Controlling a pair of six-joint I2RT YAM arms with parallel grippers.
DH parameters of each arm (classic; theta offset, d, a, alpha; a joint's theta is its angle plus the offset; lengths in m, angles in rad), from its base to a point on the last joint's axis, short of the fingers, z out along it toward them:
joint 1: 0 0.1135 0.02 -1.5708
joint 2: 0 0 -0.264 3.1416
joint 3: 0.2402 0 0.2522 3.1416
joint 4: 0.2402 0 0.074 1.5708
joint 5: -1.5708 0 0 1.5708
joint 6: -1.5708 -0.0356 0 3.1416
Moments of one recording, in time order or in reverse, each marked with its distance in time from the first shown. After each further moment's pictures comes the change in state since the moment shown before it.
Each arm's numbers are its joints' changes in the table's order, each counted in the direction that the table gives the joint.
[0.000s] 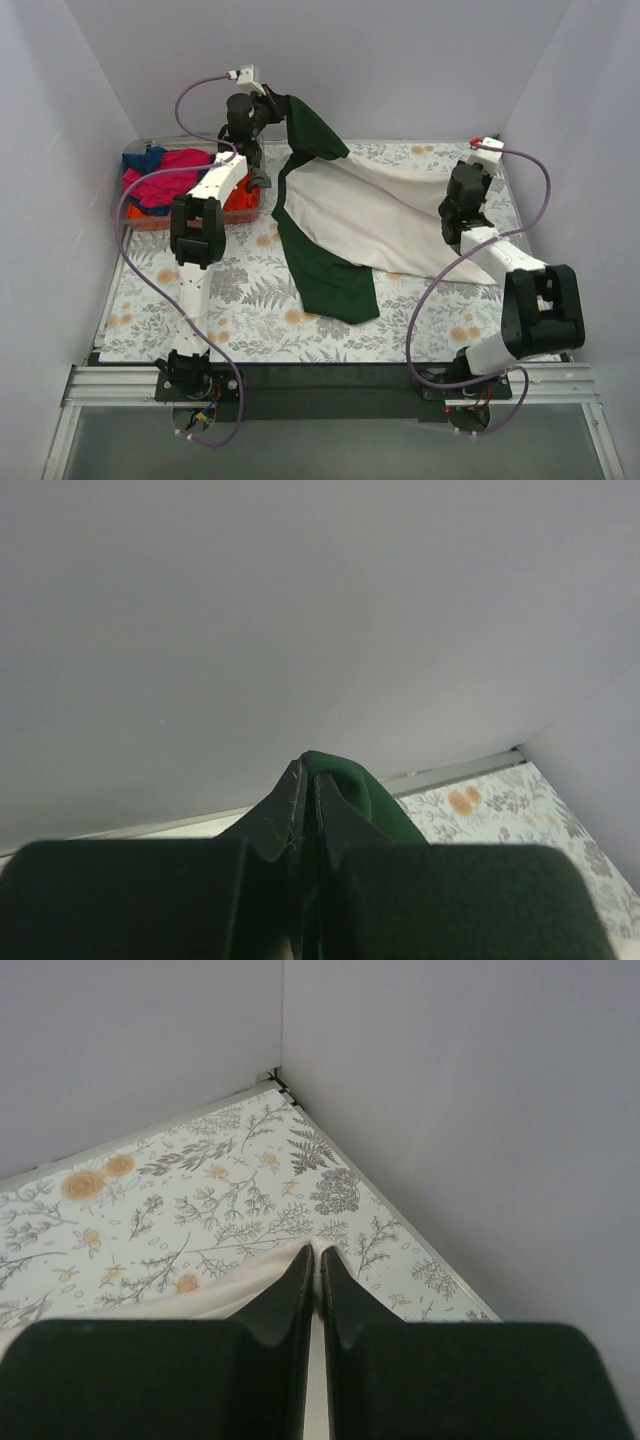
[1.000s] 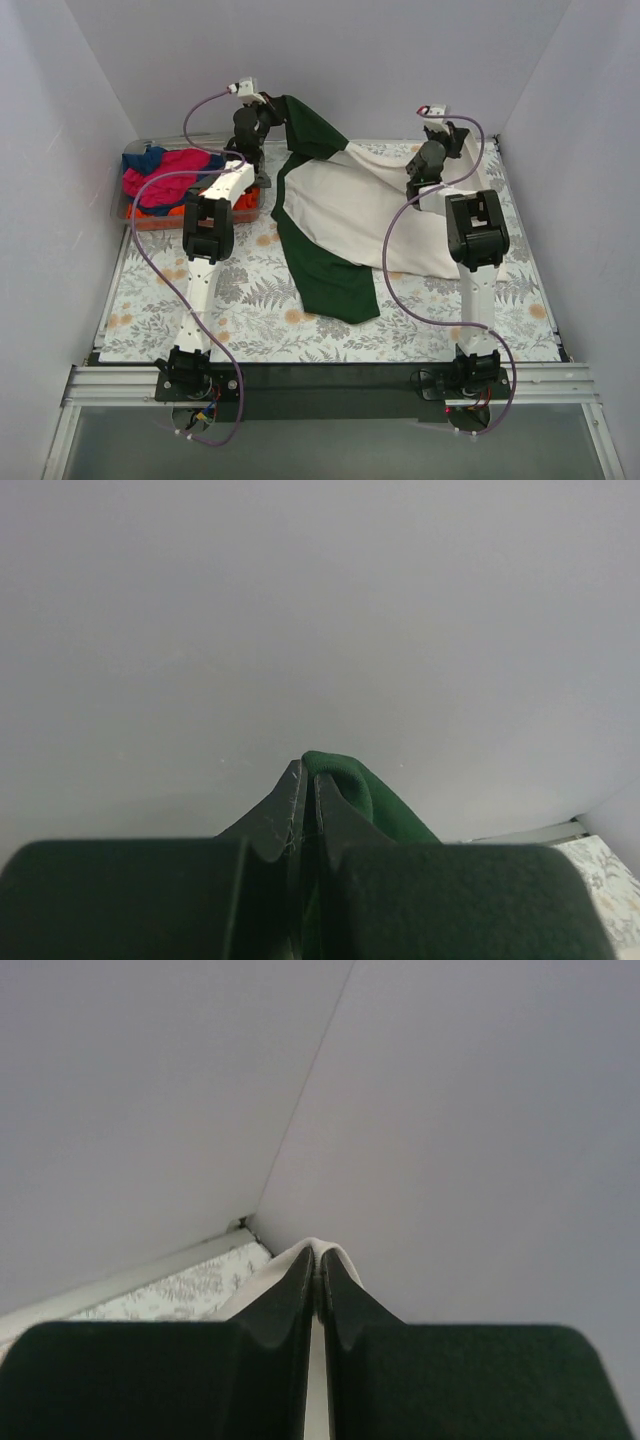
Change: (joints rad) left arm 0.000 0.220 0.138 -0.212 0.138 0.010; right arm 0.038 0.820 0.629 -0.678 -0.132 0.714
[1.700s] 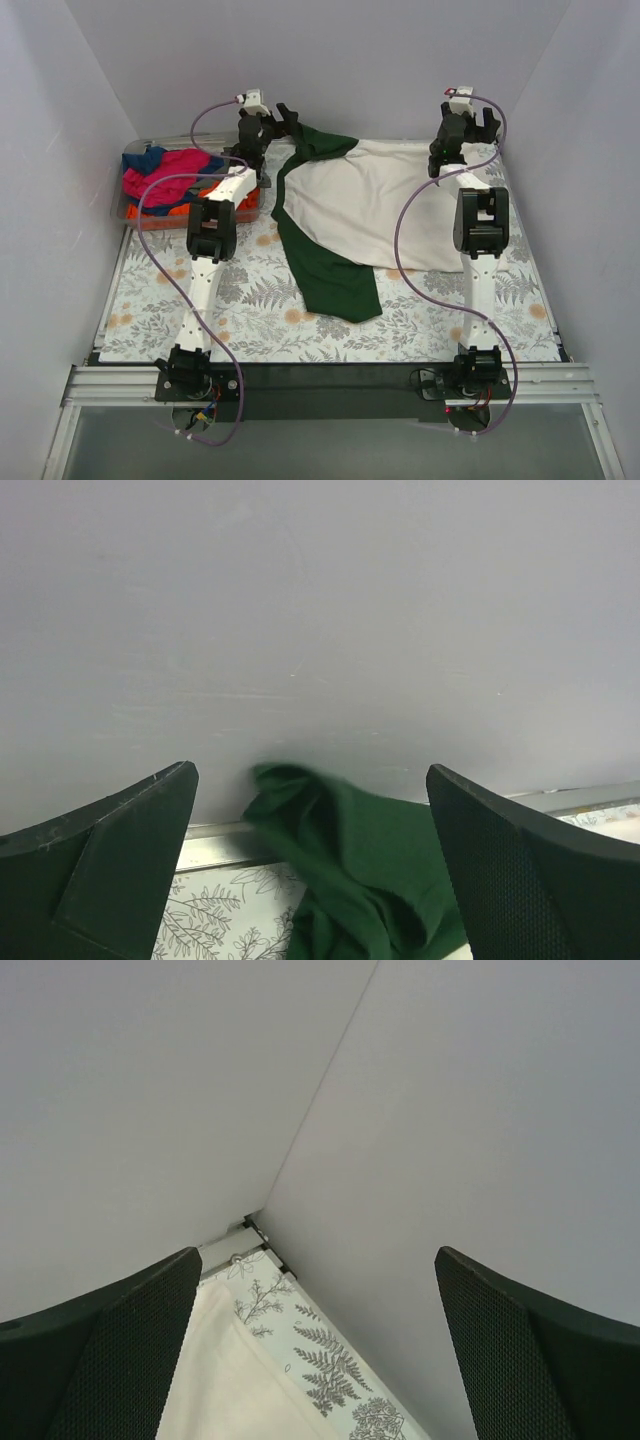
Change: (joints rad) left arm 0.001 0.079 0.037 0.094 0.030 -0.106; right arm -0.158 0.238 0.492 0.474 0.113 -0.226
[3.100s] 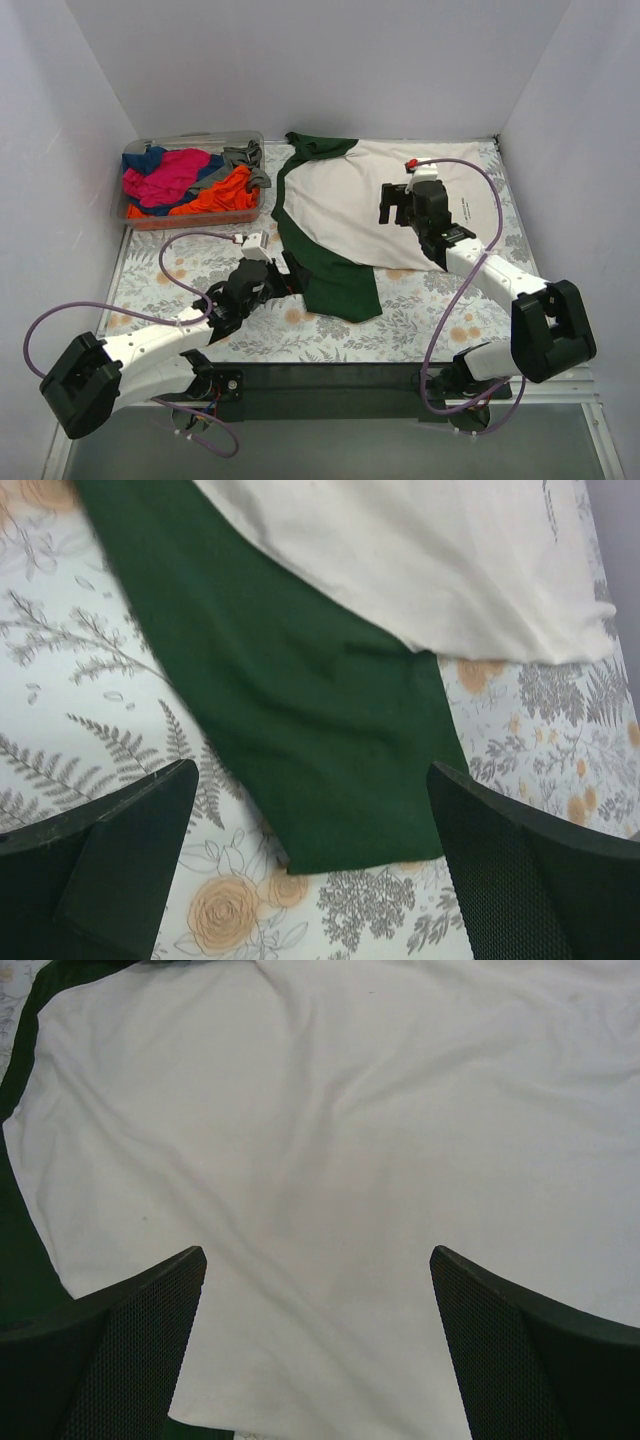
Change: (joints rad) left arm -0.584 -1.693 -1.916 0.255 0.334 0.377; right arm 0.364 -1.129 -1.136 0.578 0.590 -0.673
